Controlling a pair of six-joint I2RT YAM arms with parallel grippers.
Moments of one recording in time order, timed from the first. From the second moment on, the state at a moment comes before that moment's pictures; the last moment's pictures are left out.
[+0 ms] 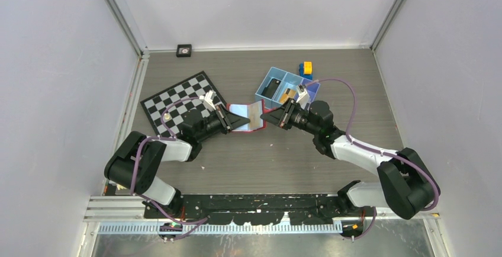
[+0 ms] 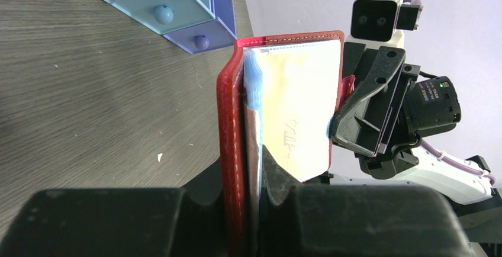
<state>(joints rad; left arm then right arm) -0.42 1.51 0.40 1.04 0.58 -1.16 0.53 1.28 0.53 0.63 -0.45 1.02</state>
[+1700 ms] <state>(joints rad) -0.51 1.33 0.46 0.50 0.38 -0.88 0.60 1.41 0.70 0.26 -0.39 0.87</state>
